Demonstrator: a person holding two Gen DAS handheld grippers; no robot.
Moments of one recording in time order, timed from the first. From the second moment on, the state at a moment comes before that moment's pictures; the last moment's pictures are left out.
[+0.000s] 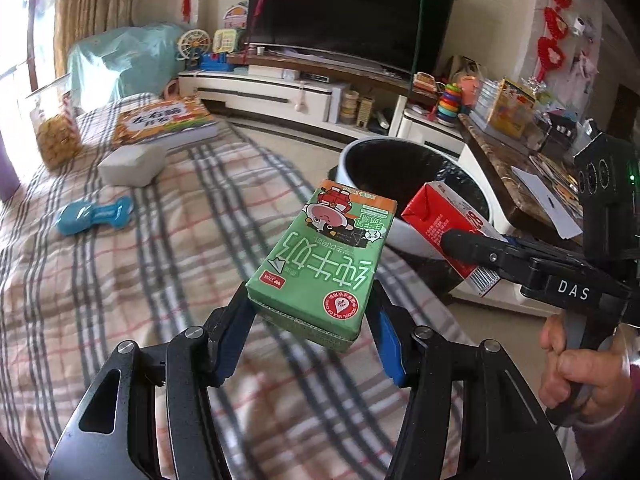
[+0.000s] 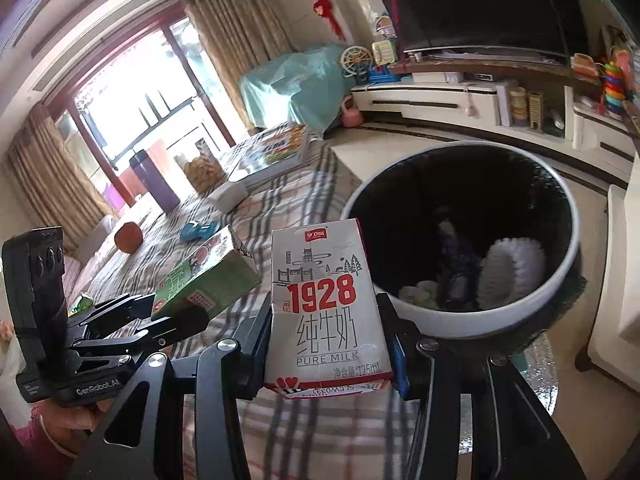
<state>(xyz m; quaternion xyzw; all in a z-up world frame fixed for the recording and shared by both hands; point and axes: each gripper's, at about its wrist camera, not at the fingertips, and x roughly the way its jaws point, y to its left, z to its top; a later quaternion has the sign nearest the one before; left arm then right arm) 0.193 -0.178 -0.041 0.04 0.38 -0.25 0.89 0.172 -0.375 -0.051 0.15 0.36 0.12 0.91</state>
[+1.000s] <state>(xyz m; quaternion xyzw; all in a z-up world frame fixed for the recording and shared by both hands) 0.209 -0.261 -0.032 0.07 0.38 -0.29 0.88 0.173 -0.440 -0.035 0.17 0.33 0.08 0.92</state>
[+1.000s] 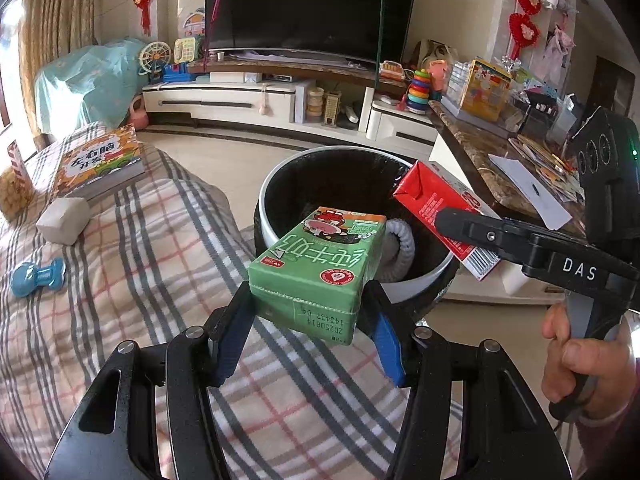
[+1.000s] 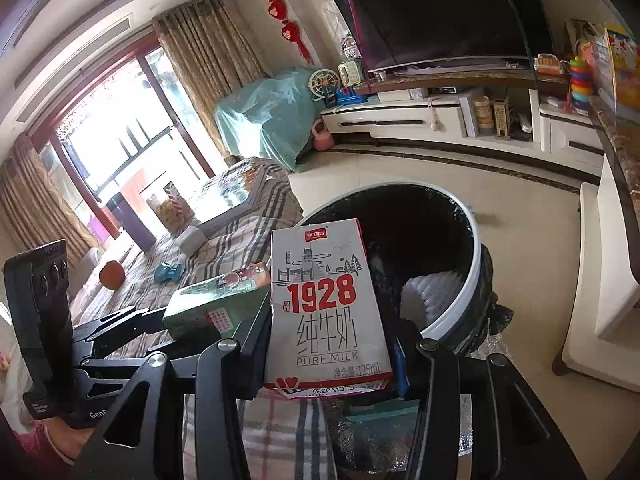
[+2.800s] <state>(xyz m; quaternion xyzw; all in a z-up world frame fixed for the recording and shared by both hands) 0.241 -0.297 -0.027 0.08 0.37 -0.30 0.87 0.210 -0.464 -0.042 0.15 0.35 0.04 0.92</state>
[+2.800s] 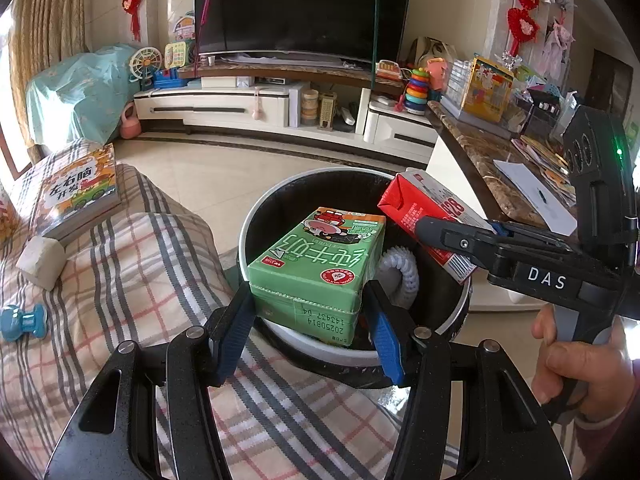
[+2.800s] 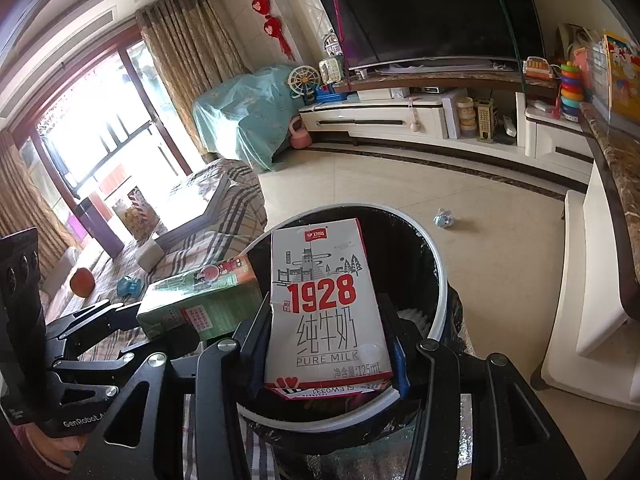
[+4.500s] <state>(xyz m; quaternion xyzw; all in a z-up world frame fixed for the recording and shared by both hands) 0.198 -0.077 -0.056 -0.06 0.40 -0.11 0.91 0.200 -0.305 -0.020 0.12 0.31 0.16 0.93</state>
